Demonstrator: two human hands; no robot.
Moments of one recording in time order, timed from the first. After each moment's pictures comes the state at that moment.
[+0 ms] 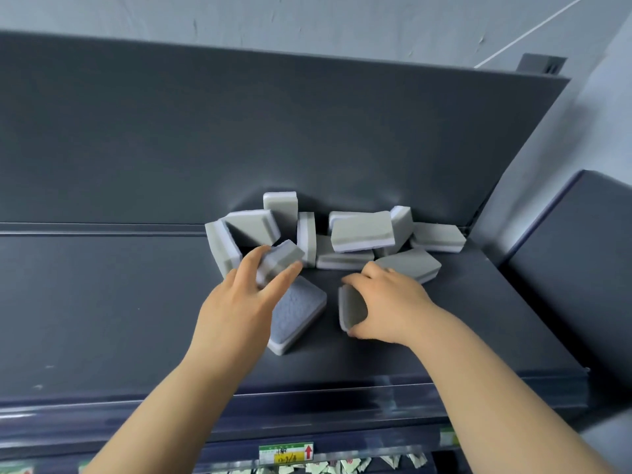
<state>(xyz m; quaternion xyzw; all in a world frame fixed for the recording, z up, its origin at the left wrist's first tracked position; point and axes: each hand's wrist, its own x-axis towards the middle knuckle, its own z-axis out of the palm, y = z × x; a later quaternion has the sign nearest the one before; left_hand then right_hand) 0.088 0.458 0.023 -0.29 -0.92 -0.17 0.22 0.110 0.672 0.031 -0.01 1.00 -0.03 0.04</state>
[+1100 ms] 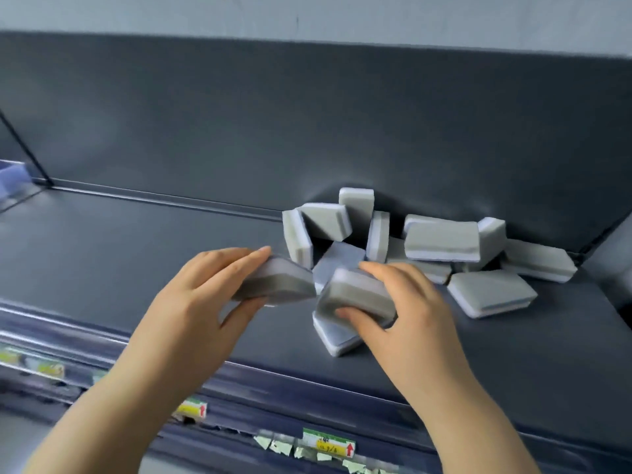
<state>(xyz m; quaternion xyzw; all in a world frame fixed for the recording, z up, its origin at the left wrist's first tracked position) 0.128 0.377 0.061 -0.24 -0.90 -0.22 0.30 0.139 0.602 0.044 -0.11 0.89 -0.36 -0.26</state>
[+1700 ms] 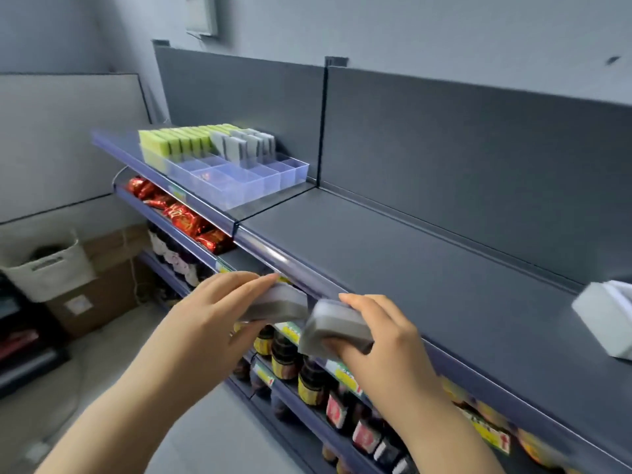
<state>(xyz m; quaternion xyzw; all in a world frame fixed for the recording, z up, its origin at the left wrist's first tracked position) 0.258 -0.008 0.037 -0.05 -0.94 -0.11 0.32 0.169 0.198 0.019 -0.34 0.85 -0.40 -0.12</state>
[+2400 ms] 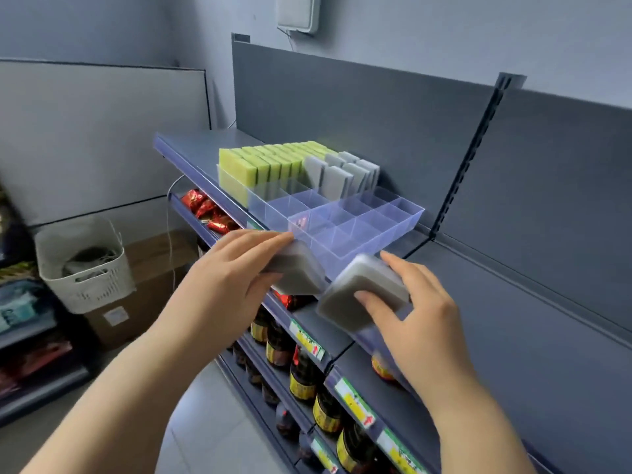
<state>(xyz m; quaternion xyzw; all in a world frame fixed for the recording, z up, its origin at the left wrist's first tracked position) 0.142 -0.301 0.047 0.00 -0.91 -0.10 0.39 0.041 -0.095 0.044 -0.34 0.81 -0.46 -0.13</state>
